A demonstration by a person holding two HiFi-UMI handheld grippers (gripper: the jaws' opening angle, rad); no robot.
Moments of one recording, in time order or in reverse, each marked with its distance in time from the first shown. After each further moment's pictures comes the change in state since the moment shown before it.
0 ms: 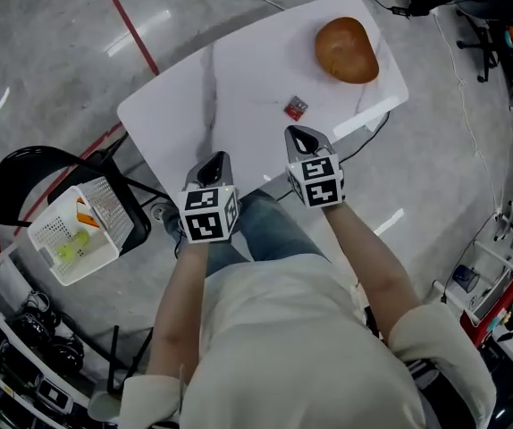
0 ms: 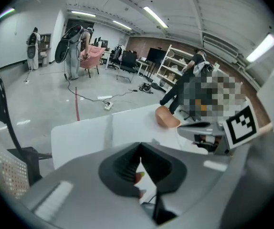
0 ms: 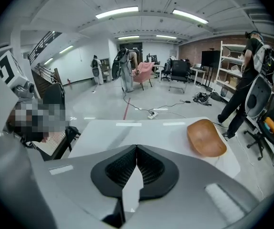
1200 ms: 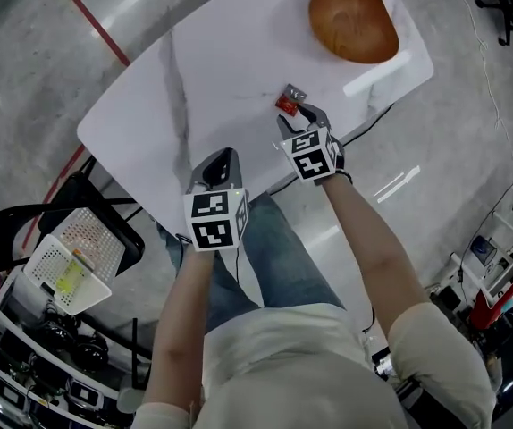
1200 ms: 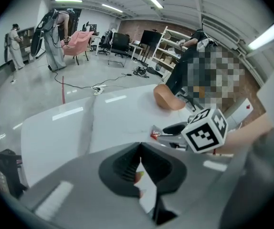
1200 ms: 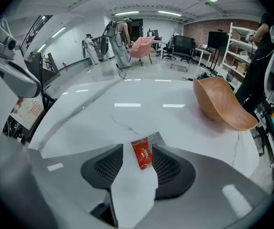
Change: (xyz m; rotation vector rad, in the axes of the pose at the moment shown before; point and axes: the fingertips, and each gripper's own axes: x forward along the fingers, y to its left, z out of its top) left arm 0.144 -0.027 -0.041 0.068 0.169 -0.035; right arm 0.160 -0.083 -0.135 -0.034 0.238 0.014
